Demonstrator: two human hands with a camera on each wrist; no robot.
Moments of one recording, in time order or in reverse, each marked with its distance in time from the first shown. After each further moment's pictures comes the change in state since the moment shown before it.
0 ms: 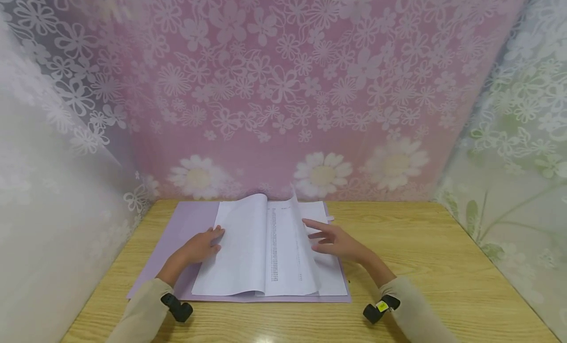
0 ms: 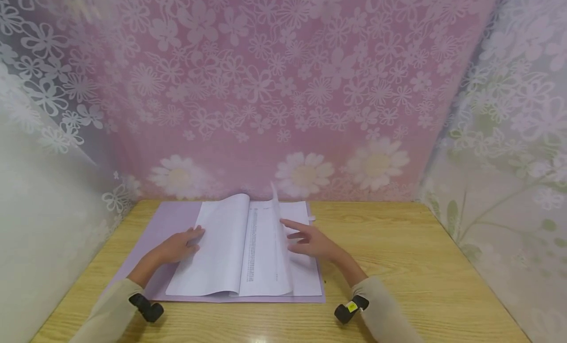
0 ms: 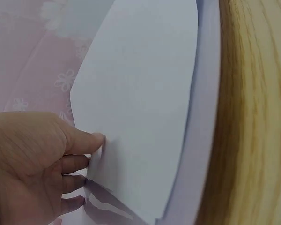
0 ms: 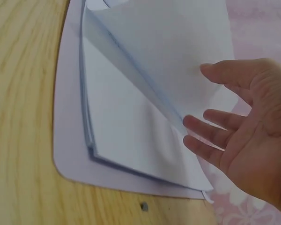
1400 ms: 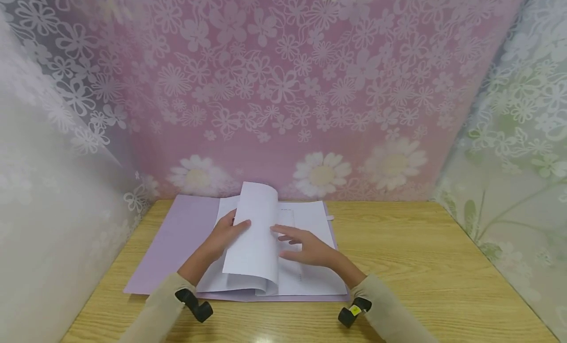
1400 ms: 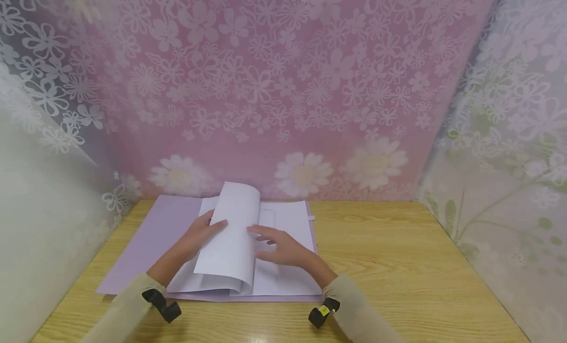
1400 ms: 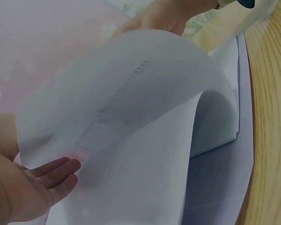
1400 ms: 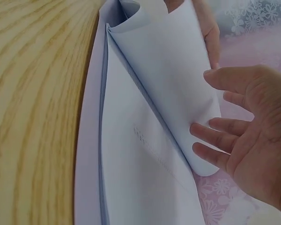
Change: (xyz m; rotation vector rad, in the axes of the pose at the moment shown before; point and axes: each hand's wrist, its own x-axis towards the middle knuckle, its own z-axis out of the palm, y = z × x) left_hand 0.024 0.076 0.010 -0.829 0.221 -0.125; right_hand 0.039 -0.044 0.056 -0.151 -0.035 -0.084
